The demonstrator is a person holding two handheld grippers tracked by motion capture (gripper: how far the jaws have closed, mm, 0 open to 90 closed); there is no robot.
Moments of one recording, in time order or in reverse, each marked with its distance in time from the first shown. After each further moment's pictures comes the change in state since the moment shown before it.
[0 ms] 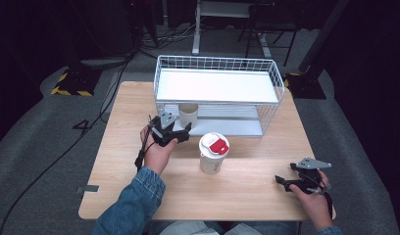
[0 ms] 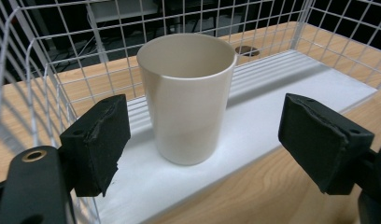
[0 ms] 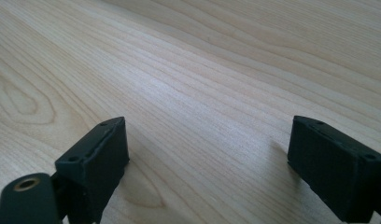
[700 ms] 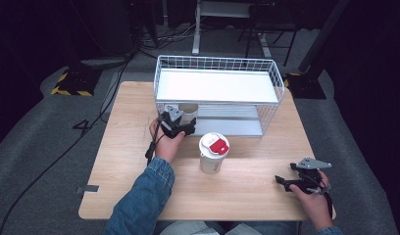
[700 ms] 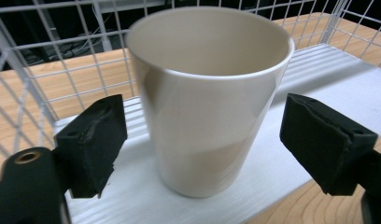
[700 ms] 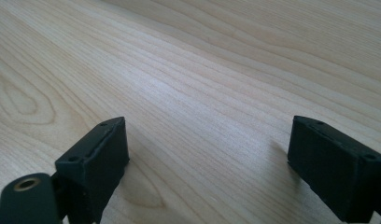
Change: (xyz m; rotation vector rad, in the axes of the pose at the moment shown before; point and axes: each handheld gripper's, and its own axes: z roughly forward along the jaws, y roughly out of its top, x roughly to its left) left arm 0.007 -0.007 0.060 0.016 0.032 -0.020; right arm 0.000 0.000 0.000 0.000 0.000 0.000
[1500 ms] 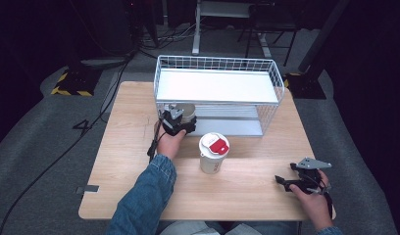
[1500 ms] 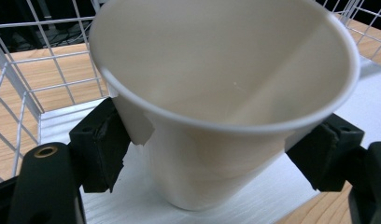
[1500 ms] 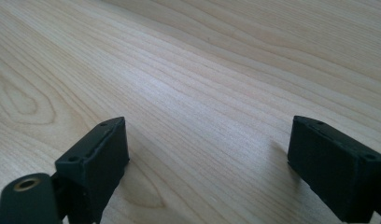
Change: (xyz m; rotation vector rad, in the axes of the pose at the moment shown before) left arm 0.003 -0.004 0.020 0.020 0.002 -0.038; right arm 0.000 0.000 0.000 0.000 0.000 0.000
